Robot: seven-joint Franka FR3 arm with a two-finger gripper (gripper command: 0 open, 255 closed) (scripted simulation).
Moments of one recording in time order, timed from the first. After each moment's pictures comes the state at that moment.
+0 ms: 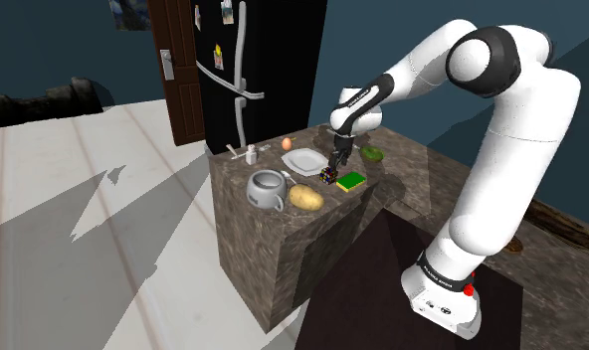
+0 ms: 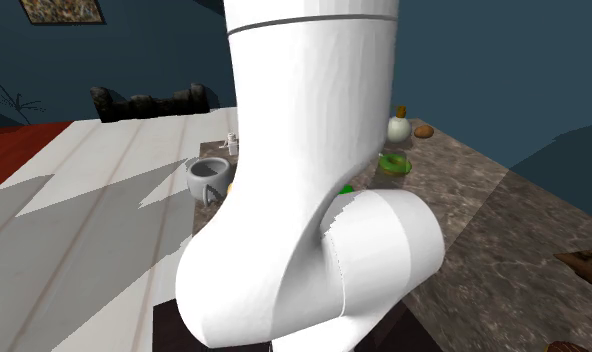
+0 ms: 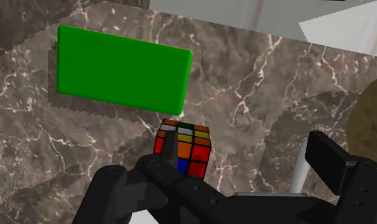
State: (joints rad) arm -0.10 0.20 -0.28 -2.29 0.05 2.42 -0.46
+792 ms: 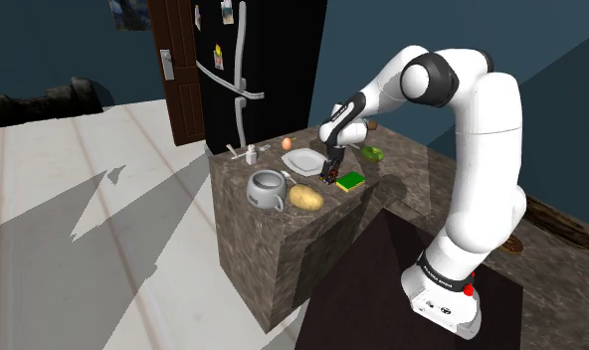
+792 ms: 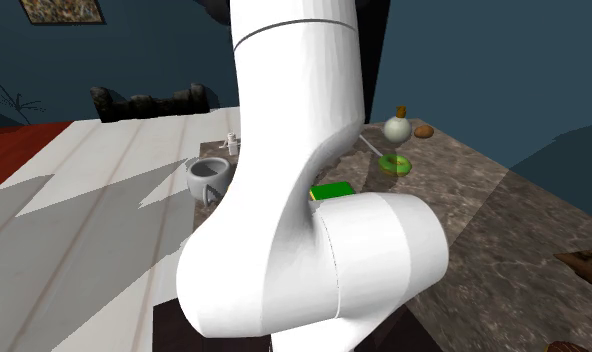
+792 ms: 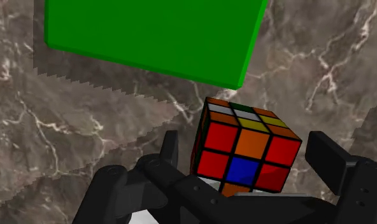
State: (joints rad) arm -0.18 0.50 -0.24 -2.09 0.15 2.53 -0.59
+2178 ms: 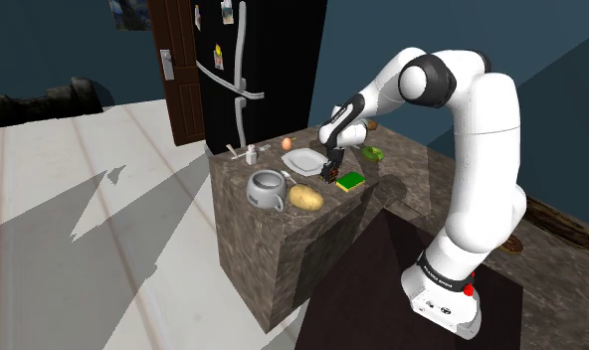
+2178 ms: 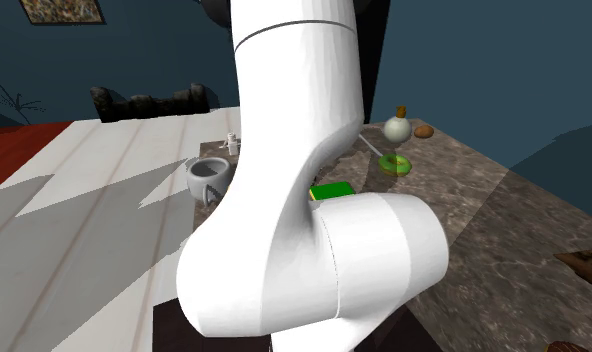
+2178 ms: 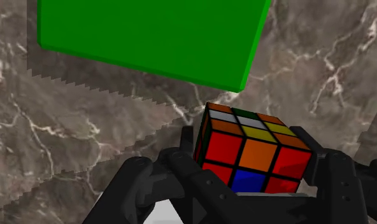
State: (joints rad) arm -0.19 0.52 -0.23 -2.09 0.15 2.55 -0.60
